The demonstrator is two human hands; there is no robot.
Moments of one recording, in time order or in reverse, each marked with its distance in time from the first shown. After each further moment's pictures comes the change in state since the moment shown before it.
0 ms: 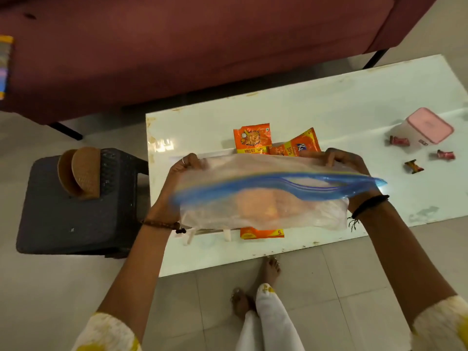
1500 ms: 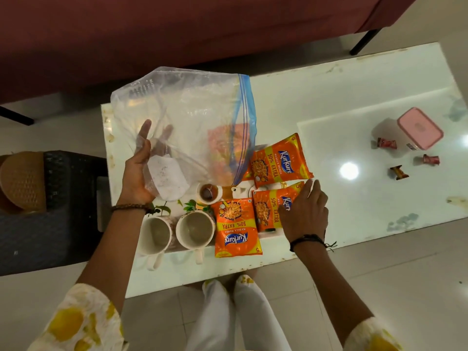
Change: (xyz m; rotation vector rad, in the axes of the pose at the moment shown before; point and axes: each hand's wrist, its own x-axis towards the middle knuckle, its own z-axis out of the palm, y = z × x) left_hand 0.098 -0.014 -0.021 -0.609 0.036 0.028; right_hand 0.035 0.095 -0.012 -1.500 0.456 0.323
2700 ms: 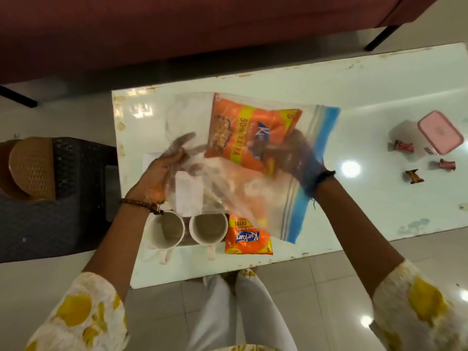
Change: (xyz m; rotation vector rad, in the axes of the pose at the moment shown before) left_hand 0.008 -0.005 -0.023 0.219 -0.159 -0.282; right_hand 0.046 -0.079 -0.065 1.186 -0.477 -0.175
